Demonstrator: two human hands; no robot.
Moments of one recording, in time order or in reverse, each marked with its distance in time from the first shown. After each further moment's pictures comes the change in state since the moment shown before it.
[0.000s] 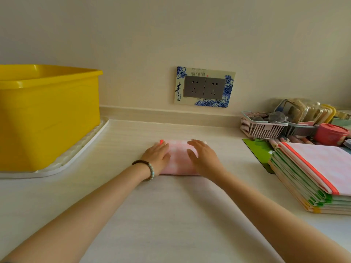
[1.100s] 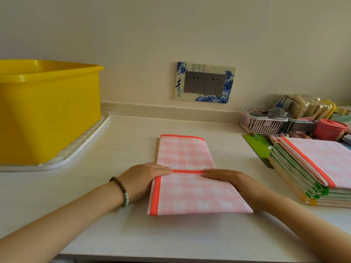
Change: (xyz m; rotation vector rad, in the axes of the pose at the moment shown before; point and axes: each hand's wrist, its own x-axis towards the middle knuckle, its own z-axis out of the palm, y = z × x) left_hand -0.080 -0.014 0.003 0.026 0.050 0.377; right_hand -0.091 0.060 -0.056 0.012 -0.415 -0.223
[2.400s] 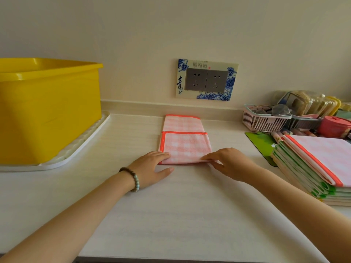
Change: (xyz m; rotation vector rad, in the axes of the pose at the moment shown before) left_hand 0.026 -0.008 0.000 -0.085 -0.038 -0.259; right_hand 0.061 -0.001 -0.014 -0.384 0.081 0.032
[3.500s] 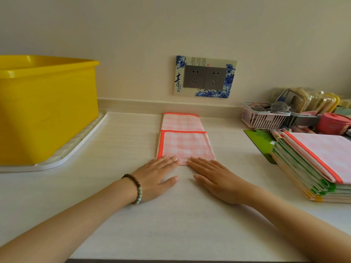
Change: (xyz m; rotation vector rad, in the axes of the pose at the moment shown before) left_hand -0.015 0.018 0.008 0.202 -0.216 0.120; right_hand -0.024 -0.041 0.021 0.210 -0.212 -0.017
